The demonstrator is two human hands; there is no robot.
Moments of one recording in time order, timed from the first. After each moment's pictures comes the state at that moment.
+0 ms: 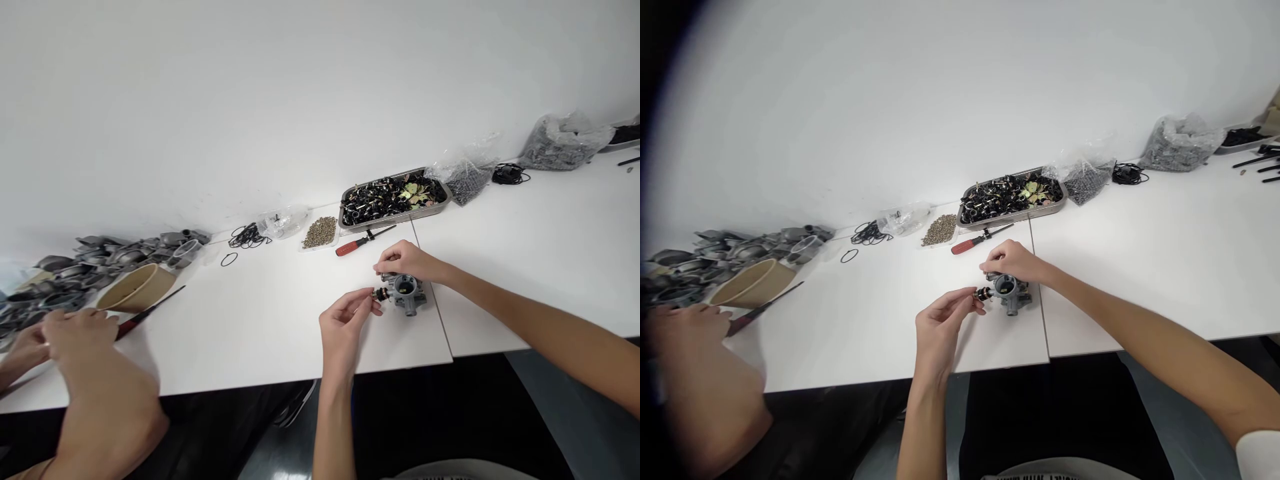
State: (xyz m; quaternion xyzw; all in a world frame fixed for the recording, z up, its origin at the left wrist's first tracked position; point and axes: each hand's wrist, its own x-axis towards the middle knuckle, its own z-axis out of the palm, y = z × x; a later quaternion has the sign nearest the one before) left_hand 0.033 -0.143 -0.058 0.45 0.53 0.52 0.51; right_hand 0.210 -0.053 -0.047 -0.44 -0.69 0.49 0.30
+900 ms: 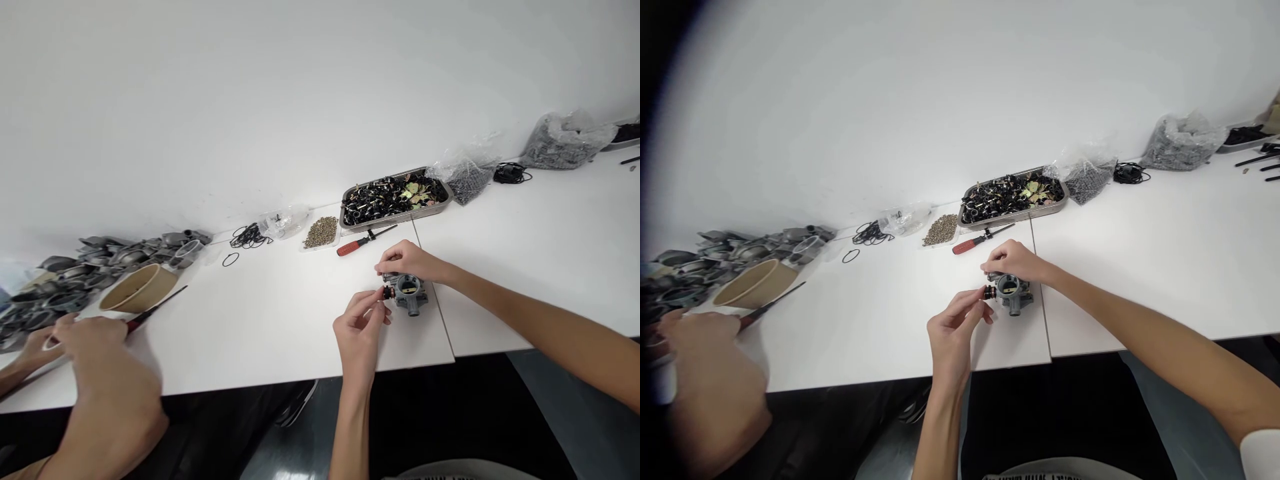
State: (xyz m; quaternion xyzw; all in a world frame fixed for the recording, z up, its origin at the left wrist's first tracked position) left_hand 0.053 -0.156 -0.060 0.46 0.49 0.56 0.48; right_hand 0.209 -0.051 -0.051 -0.44 -0.68 0.51 0.30
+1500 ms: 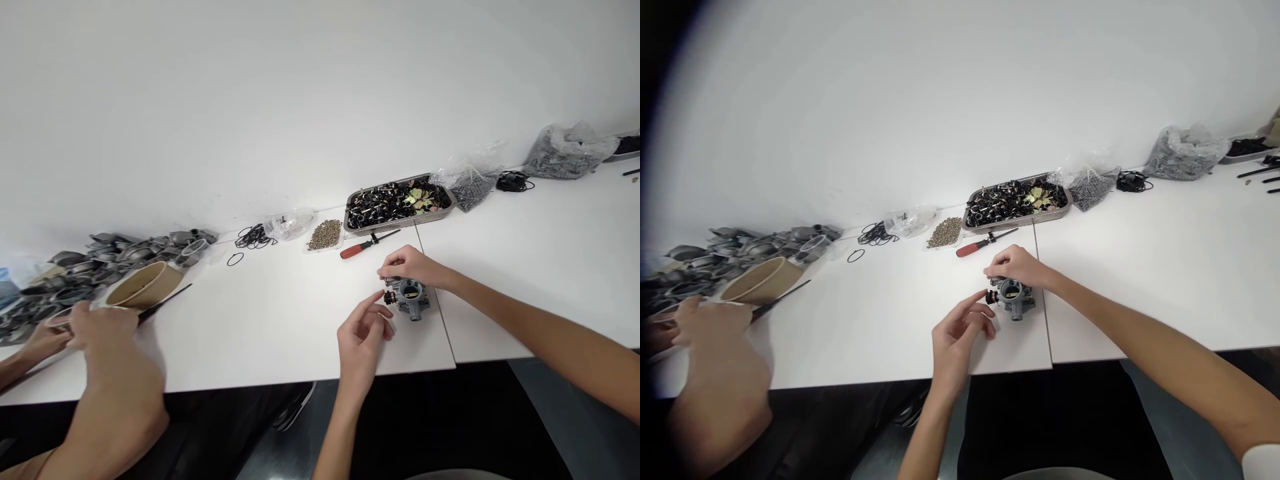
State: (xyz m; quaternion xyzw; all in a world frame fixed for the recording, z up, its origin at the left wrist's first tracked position) left_hand 0.044 -0.161 -0.063 0.48 0.49 0.52 0.50; right_hand 0.209 -0.053 -0.048 -0.43 -0.68 0.52 0.30
